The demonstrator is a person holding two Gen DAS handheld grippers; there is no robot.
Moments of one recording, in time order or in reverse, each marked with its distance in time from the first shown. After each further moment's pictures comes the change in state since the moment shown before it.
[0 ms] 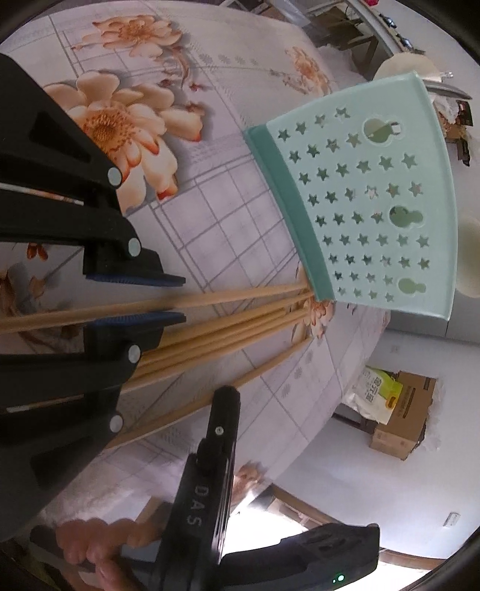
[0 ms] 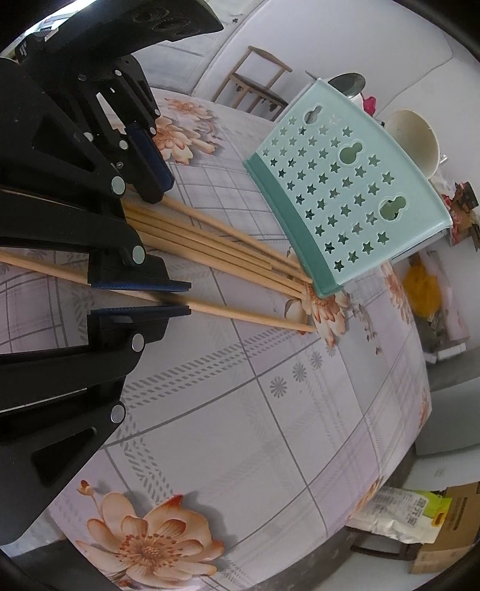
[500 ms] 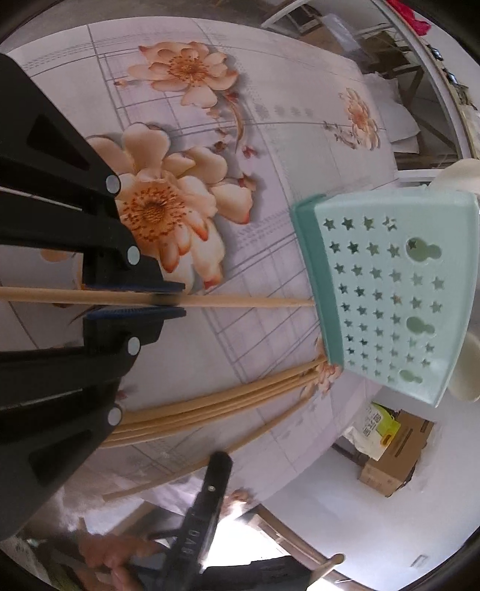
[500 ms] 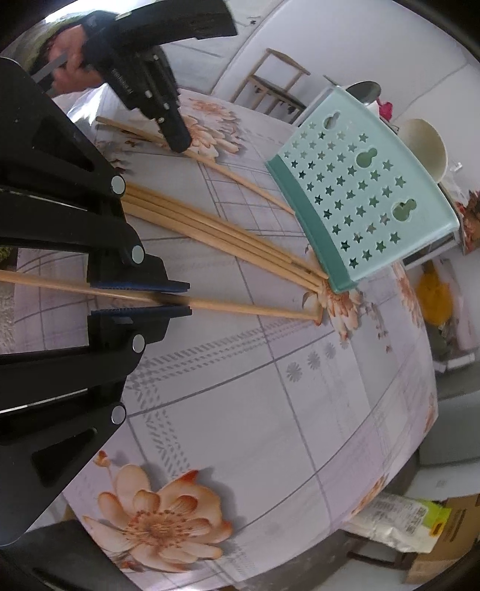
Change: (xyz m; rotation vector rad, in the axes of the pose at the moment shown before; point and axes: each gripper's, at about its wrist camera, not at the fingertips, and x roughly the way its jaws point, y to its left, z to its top) left arm -0.023 0.054 -0.010 -0.151 0.083 0.020; right arm -0.010 -0.009 -0.004 -0.060 0.038 0.009
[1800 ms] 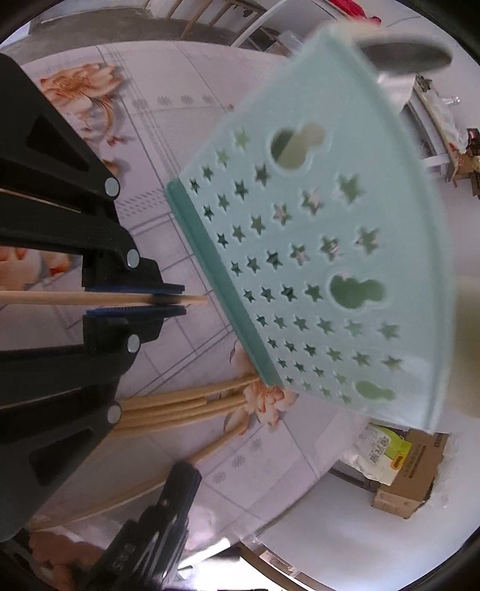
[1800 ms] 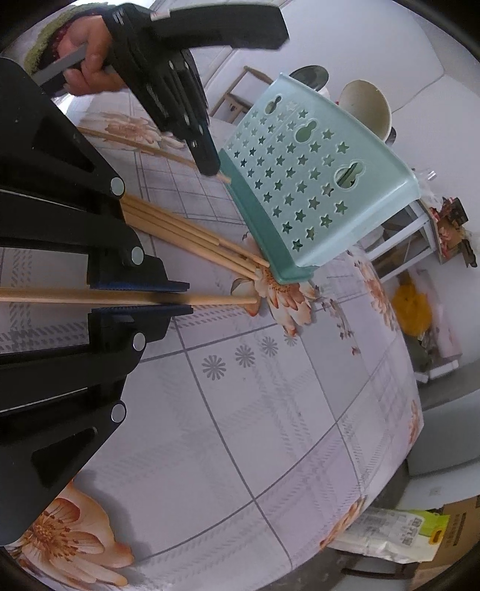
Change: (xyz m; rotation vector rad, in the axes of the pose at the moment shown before) left arm 0.034 -0.048 0.090 0.078 -0.011 0.180; right arm 0.023 -0.029 0.038 0.025 -0.100 0.114
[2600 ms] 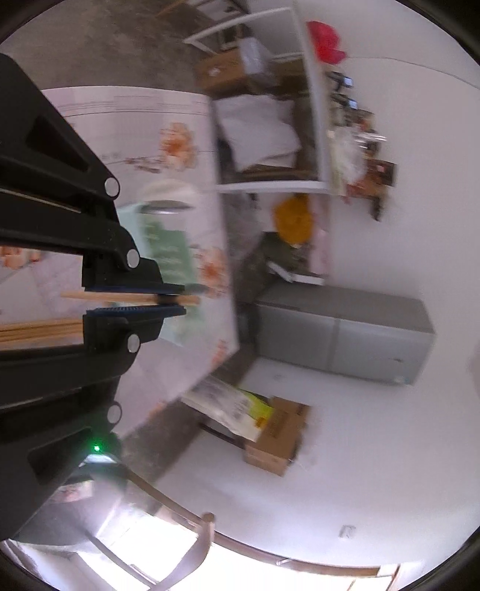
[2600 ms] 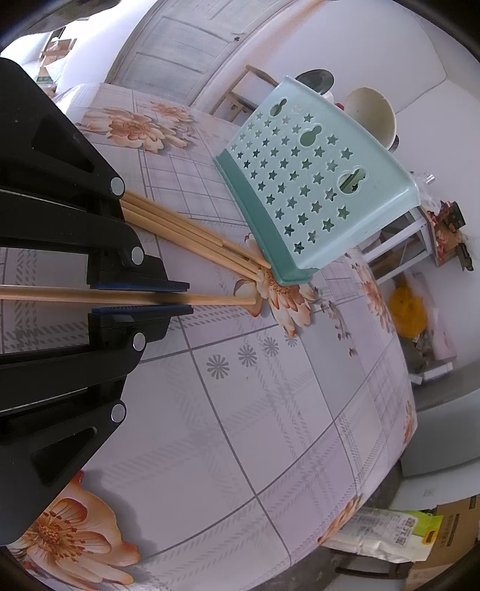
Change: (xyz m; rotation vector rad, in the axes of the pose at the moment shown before) left arm -0.213 0.037 0.027 -0.105 -0.516 -0.135; right arm 0.000 0.000 -0.006 -0.024 -0.022 -0.012
